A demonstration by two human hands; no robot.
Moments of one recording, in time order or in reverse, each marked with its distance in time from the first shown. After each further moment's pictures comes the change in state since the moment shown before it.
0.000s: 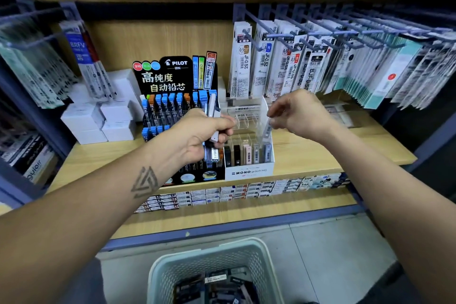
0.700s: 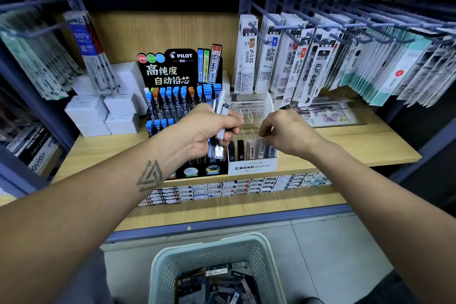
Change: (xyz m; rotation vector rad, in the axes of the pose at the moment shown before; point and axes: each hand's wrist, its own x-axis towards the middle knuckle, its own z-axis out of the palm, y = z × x) left_hand -0.001 -0.004 0.000 0.061 -0.054 0.008; right_hand -0.012 0.004 0.045 -0.294 -0.123 -0.145
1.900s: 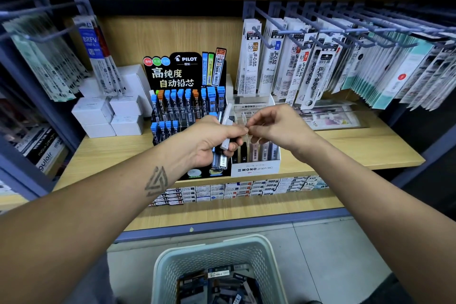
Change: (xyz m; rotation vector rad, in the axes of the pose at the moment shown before) left_hand 0.003 -0.014 0.000 -0.026 -0.025 -0.080; right_hand -0.006 -0.036 -0.011 0.734 -0.009 0.161
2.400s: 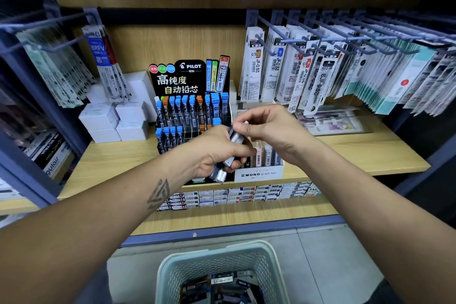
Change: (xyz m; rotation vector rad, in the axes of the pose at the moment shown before) left_hand -0.013 -0.004 0.002 0.258 -0.116 0.052; right_hand 0.005 -0.016 0.016 0.396 -0.094 -0.087
